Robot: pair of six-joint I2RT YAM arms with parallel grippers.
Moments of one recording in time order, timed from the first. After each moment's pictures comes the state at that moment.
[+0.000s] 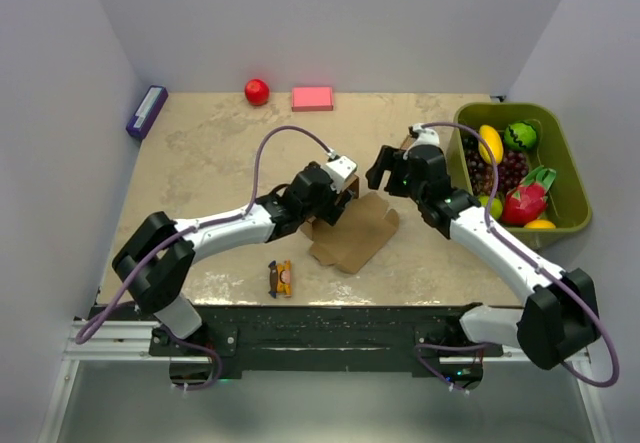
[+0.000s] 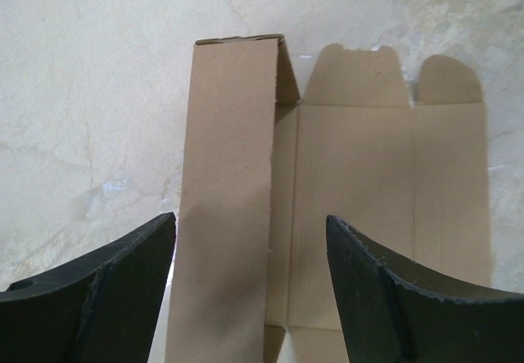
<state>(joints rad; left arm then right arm) -0.83 1.61 1.01 0.04 -0.19 -0.01 0.45 1.27 0.91 -0.14 0.12 0.52</state>
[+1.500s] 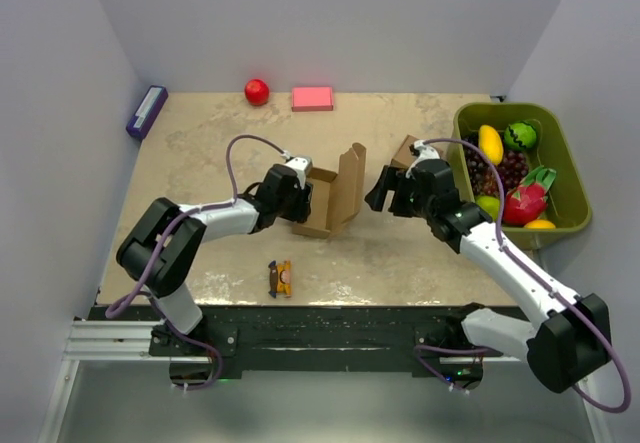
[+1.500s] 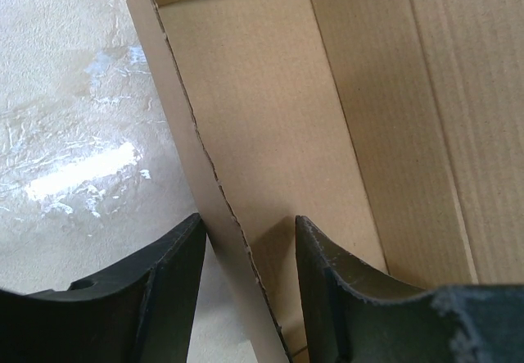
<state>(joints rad) -0.59 1.71 0.87 0.09 -0.02 -0.26 0.45 1.13 0.82 -0.30 -0.03 0.56</state>
